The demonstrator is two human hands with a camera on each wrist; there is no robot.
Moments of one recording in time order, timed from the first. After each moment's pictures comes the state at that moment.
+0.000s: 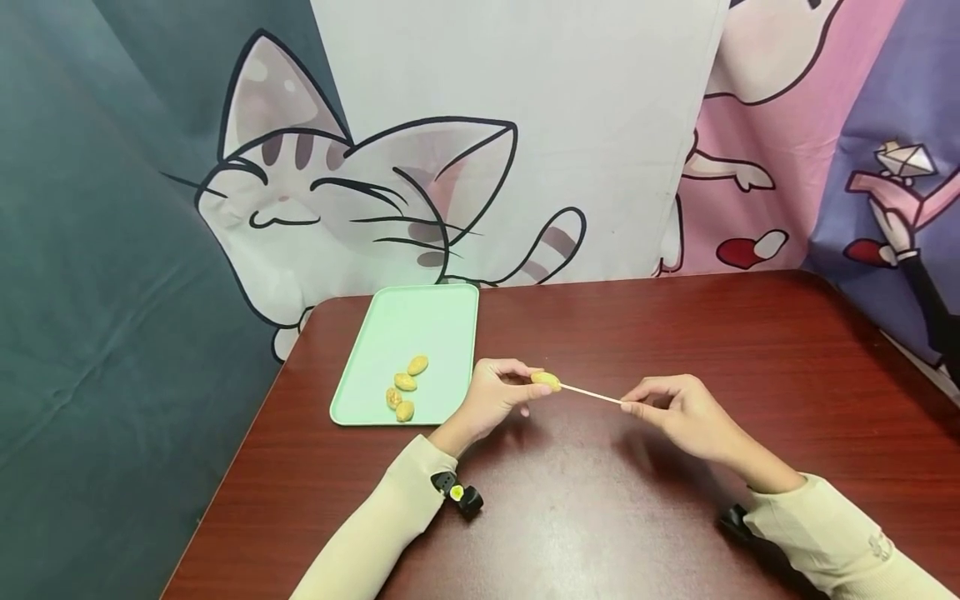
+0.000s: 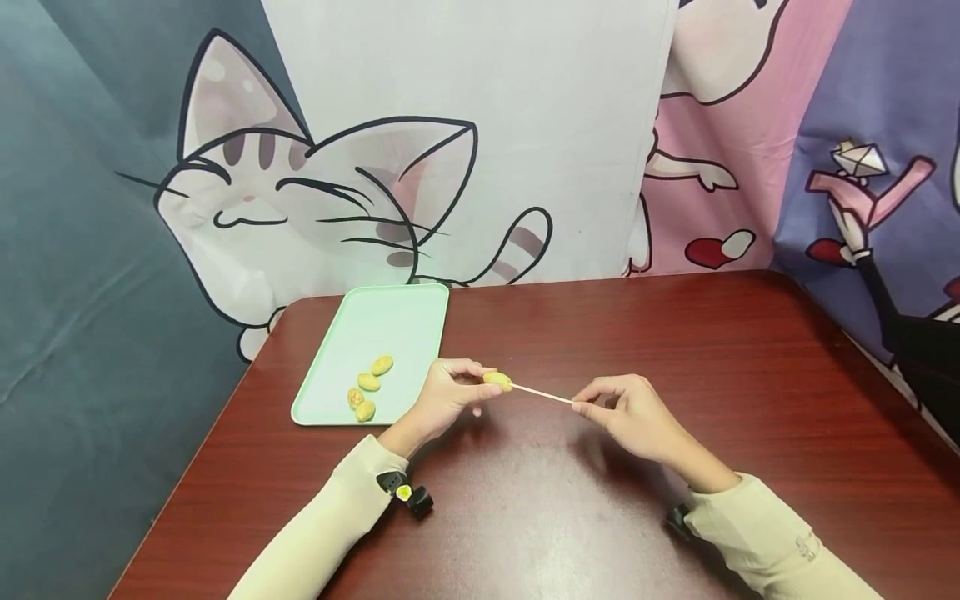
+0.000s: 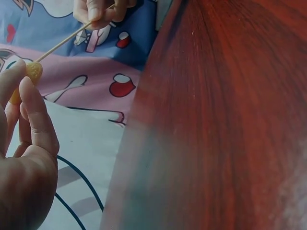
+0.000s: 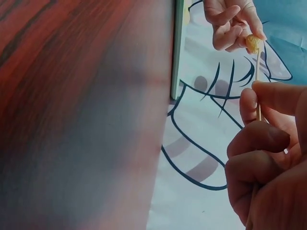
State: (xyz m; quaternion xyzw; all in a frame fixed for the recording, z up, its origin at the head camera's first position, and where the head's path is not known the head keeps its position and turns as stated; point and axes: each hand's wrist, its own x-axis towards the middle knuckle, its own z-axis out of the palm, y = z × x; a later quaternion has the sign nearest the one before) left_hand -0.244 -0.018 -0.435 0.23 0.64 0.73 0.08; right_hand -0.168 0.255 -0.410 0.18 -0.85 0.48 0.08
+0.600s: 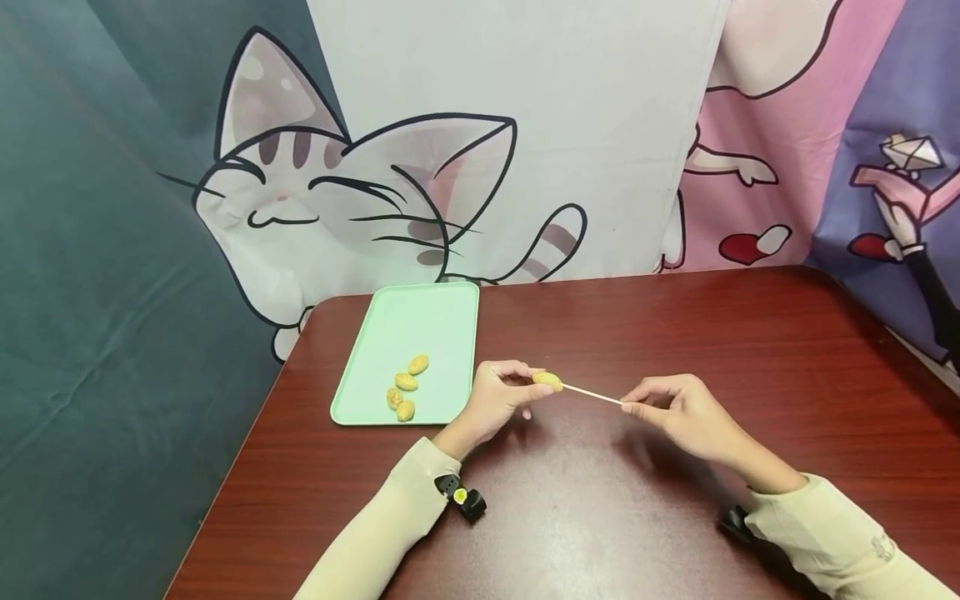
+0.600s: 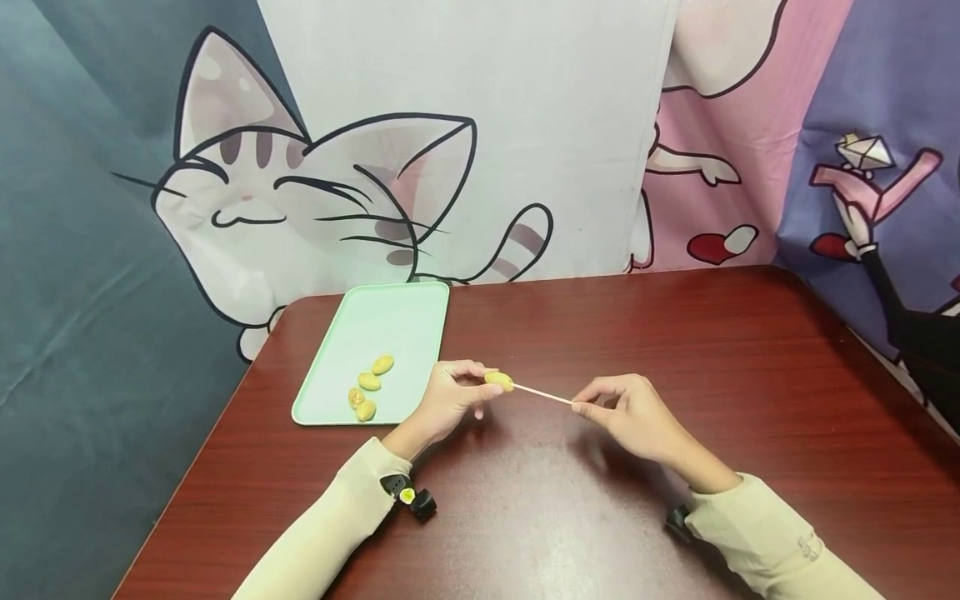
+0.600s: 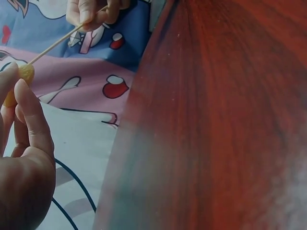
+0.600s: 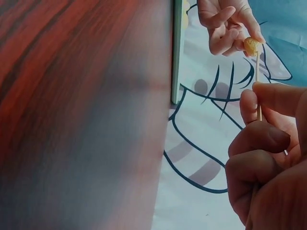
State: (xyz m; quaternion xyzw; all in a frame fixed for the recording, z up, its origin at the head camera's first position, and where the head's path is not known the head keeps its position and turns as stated) left_hand -0.242 -0.014 -0.440 0.21 0.63 0.75 0.08; right_hand -0.169 0.253 -0.412 0.18 -0.85 0.49 0.07
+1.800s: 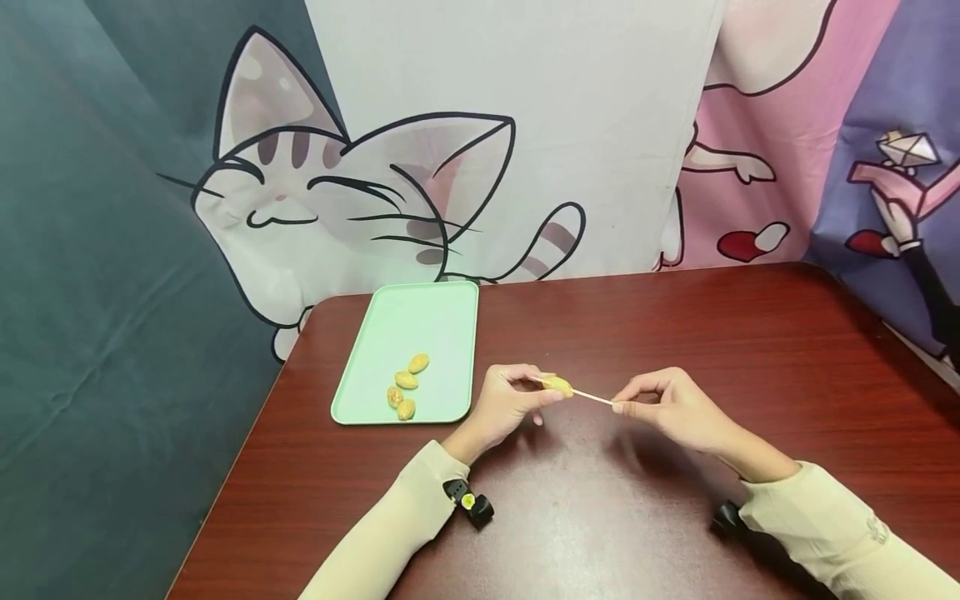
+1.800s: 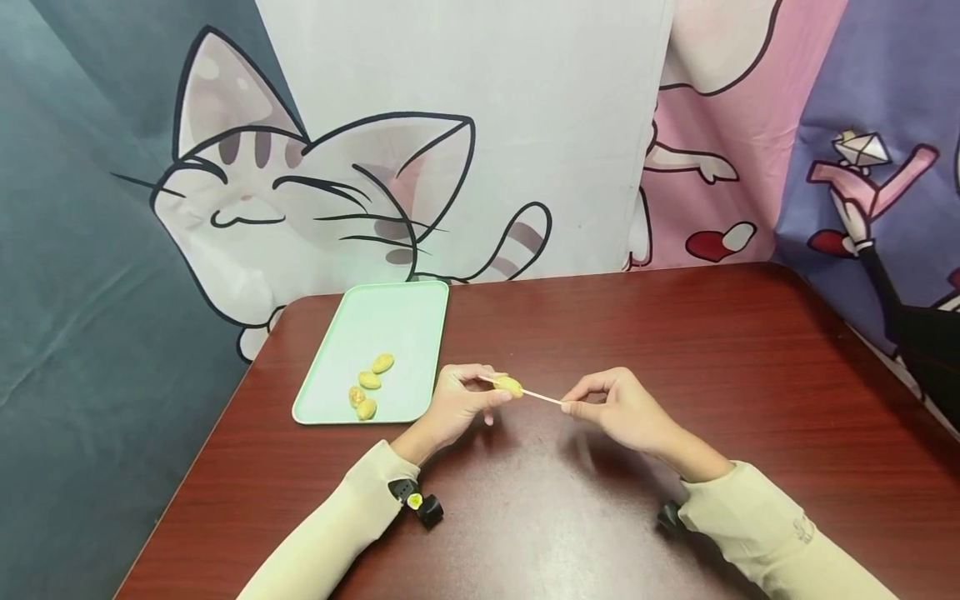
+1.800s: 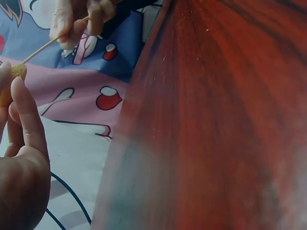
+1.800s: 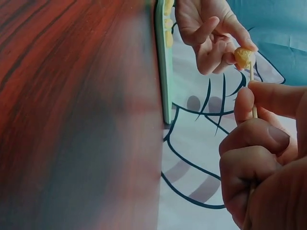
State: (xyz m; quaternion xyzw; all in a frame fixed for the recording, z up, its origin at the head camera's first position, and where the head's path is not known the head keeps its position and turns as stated) left_hand -0.232 -0.004 -0.441 0.25 0.61 0.75 0.08; right_hand -0.171 0.242 -0.402 0.18 -0.82 0.54 0.00
